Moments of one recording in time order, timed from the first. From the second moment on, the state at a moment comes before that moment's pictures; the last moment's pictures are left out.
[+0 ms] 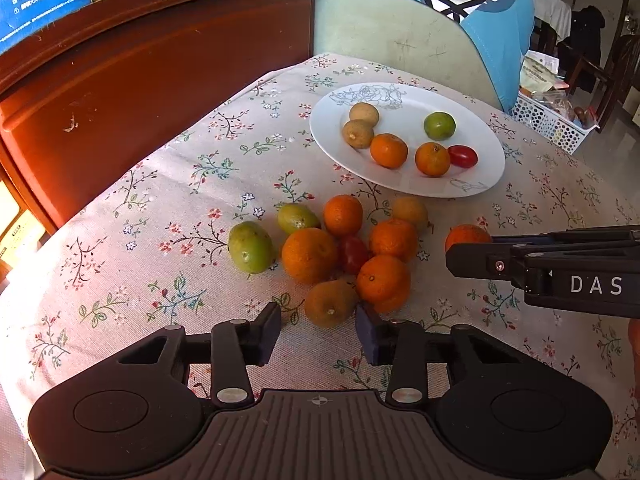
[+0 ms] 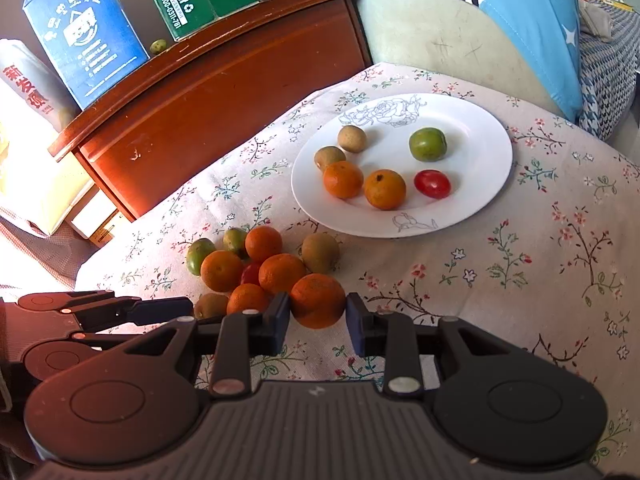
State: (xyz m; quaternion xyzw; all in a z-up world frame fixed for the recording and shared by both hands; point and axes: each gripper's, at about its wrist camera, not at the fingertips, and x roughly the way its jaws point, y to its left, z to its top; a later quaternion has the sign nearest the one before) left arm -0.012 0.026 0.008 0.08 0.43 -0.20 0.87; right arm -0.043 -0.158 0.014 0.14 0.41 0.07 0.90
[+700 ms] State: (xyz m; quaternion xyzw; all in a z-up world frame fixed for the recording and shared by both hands) left arm -0.020 0.022 0.023 0.07 0.41 -0.21 0.88; right arm -0.043 -0.161 0.015 0.16 0.41 0.08 0.90
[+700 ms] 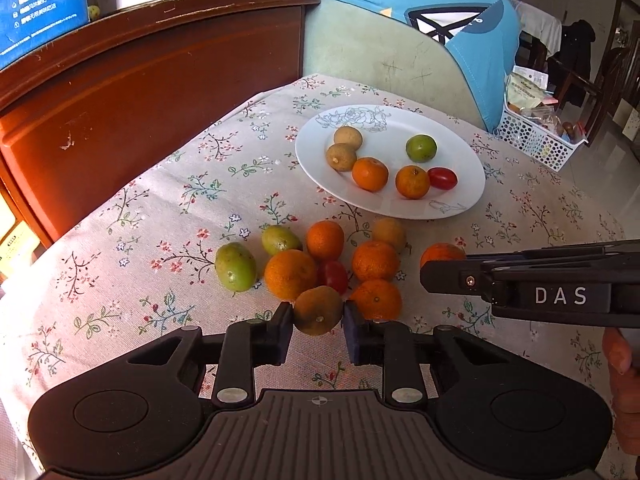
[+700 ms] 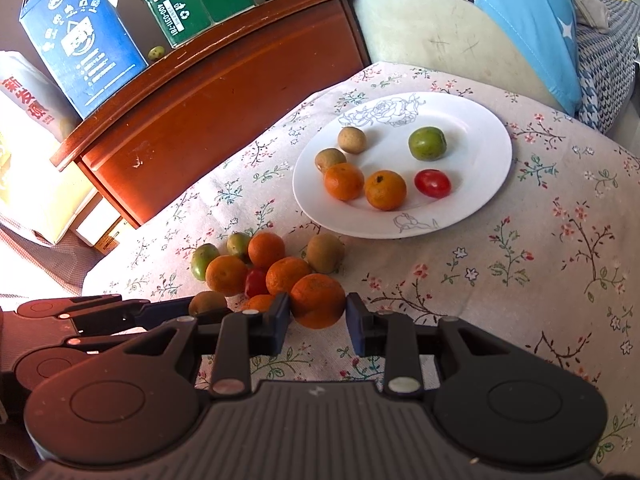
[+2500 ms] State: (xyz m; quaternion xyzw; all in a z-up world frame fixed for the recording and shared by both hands) left arm 0.092 -0.055 0.056 0.03 0.35 -0.23 0.91; right arm 0.065 -0.249 0.049 0.20 0.33 0.04 0.92
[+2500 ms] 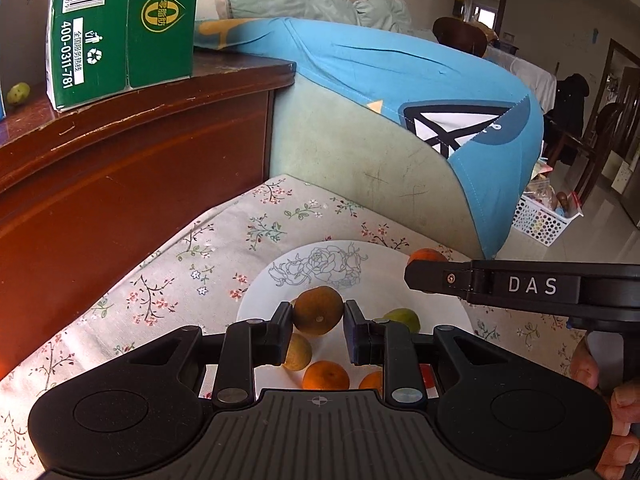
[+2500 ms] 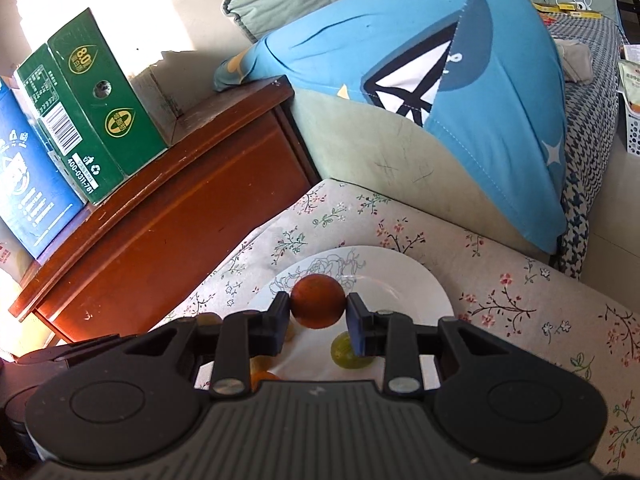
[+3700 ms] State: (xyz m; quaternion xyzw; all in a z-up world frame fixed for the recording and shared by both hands) left arm 0.096 -0.057 0.066 0.02 0.37 -0.22 0.90; right arm 0.087 -0.252 0.037 0.23 0.35 0.01 0.91
